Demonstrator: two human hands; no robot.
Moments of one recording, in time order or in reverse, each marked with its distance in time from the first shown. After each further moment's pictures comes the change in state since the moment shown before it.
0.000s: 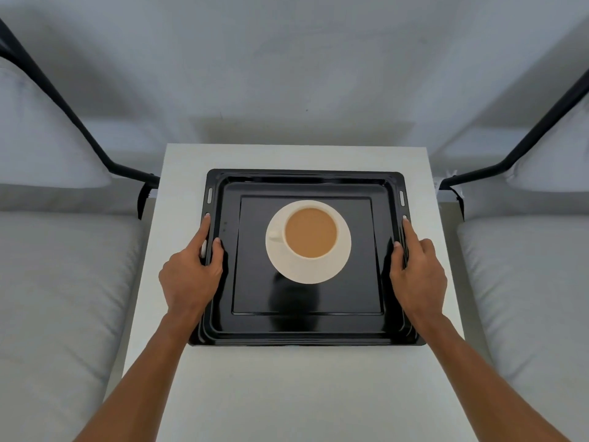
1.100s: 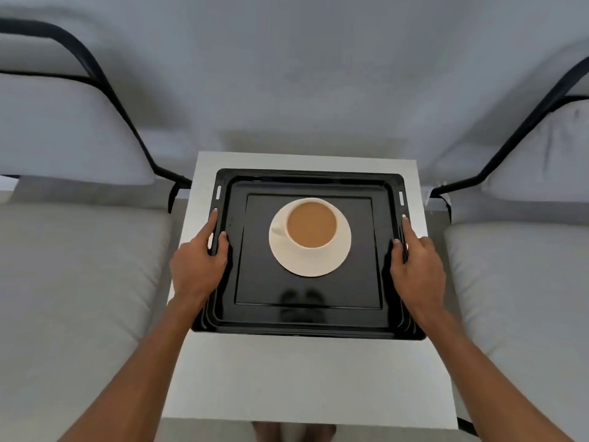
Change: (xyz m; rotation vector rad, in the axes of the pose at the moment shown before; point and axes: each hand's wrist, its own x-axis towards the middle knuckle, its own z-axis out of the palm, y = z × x) left_hand -0.017 0.016 -0.071 -0.076 -0.001 -0.050; right_hand -0.020 -0.033 -0.070 0.033 -0.039 -0.013
